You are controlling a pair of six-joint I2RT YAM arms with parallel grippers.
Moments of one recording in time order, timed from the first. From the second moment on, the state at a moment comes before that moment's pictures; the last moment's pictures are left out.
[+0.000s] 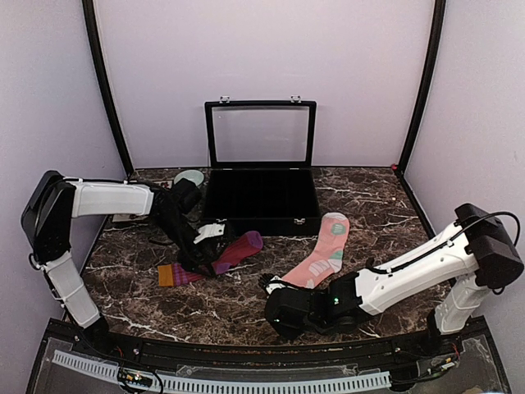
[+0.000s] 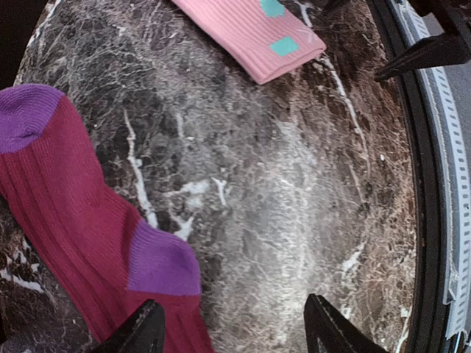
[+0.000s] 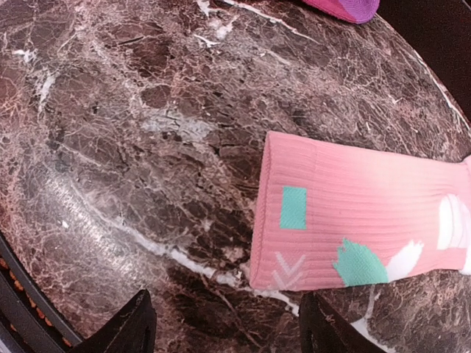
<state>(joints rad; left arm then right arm) -0.56 1.76 1.14 -0.75 0.59 0.87 1.47 1.70 0.93 -0.34 0.47 0.55</state>
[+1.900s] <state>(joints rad) -0.89 1.81 1.24 -0.67 0.53 0.90 1.19 1.61 0.67 0.02 0.04 0.59</state>
